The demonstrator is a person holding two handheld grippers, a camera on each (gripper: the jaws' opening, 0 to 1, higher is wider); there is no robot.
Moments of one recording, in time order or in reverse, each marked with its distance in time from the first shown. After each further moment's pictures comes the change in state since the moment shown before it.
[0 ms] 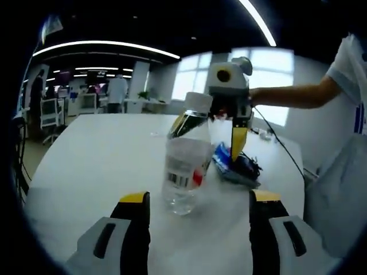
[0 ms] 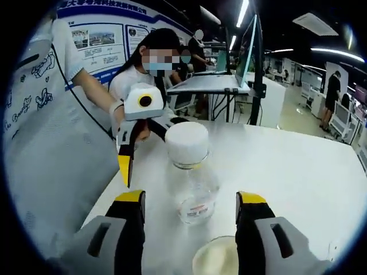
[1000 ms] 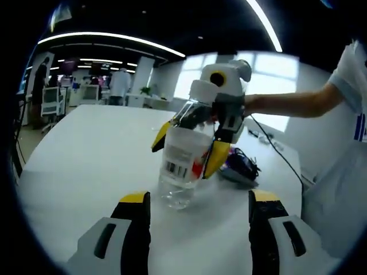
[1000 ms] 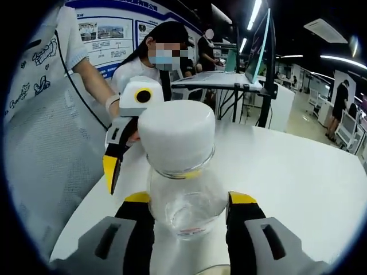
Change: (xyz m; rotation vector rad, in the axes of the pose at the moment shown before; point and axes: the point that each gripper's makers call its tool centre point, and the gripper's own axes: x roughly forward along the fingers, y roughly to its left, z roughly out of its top) left arm 0.003 -0.002 -0.017 -0.071 -0.004 -0.009; right arm 0.036 -0.012 -0.011 -0.062 -0.006 0.035
